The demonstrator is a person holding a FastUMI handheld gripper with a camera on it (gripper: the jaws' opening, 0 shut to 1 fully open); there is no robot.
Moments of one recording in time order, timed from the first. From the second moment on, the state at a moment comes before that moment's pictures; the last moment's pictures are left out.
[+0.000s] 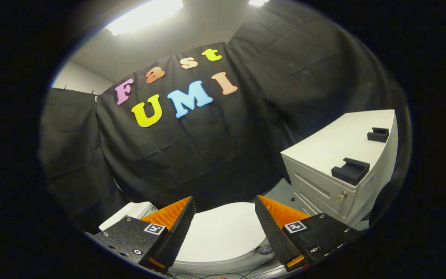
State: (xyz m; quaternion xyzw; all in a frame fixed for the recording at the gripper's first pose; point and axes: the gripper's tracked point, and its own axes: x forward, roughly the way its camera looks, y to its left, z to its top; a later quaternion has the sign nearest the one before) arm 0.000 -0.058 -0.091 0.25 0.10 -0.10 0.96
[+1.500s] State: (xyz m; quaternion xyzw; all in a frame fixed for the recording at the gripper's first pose) arm -0.009 -0.064 -0.297 0.47 0.29 -0.23 0.80
